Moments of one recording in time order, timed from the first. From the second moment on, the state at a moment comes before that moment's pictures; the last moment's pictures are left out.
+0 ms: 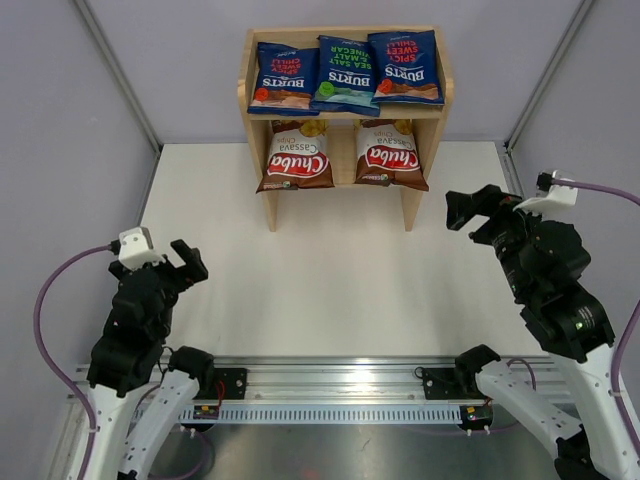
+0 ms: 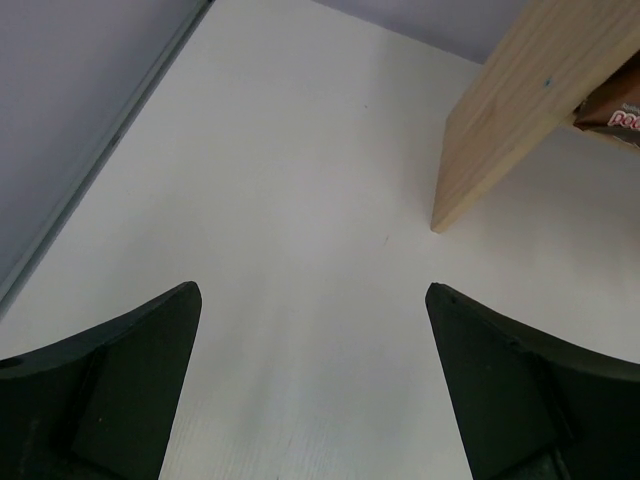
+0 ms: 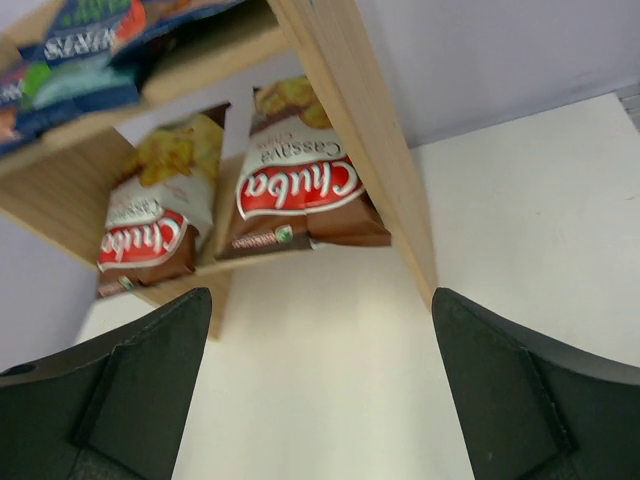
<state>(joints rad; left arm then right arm) -0.29 0.37 0.83 -0.76 -0.49 -0.36 0.44 0.72 1.22 -0.53 0.36 0.47</state>
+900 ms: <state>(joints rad) -0.29 0.02 0.57 -0.56 -0.31 -0.19 0.44 0.35 0.93 -0.72 0.36 0.25</state>
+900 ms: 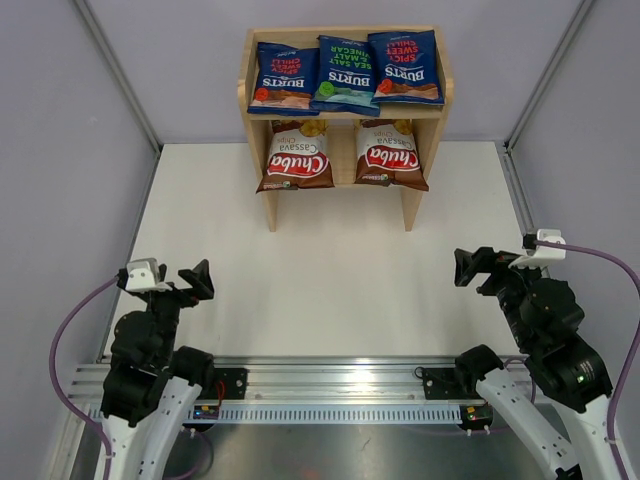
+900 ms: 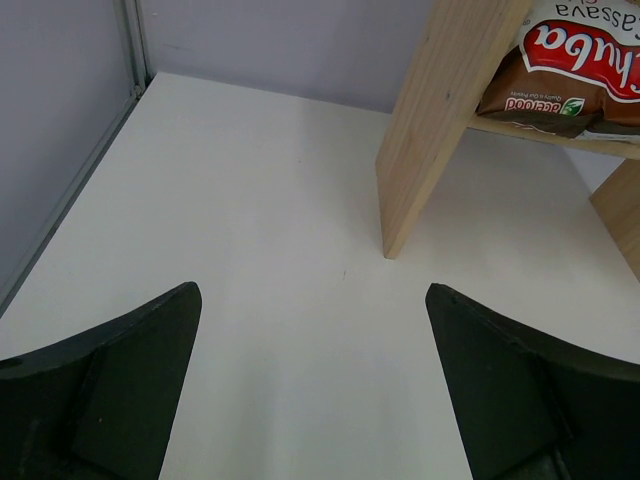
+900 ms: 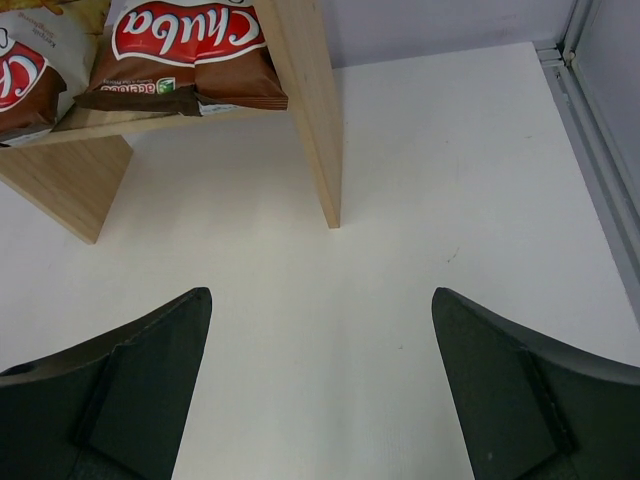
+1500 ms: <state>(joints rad) -0.29 0.01 0.56 -0.53 -0.27 -0.18 0.44 0.35 0.91 -0.70 0.41 0.26</state>
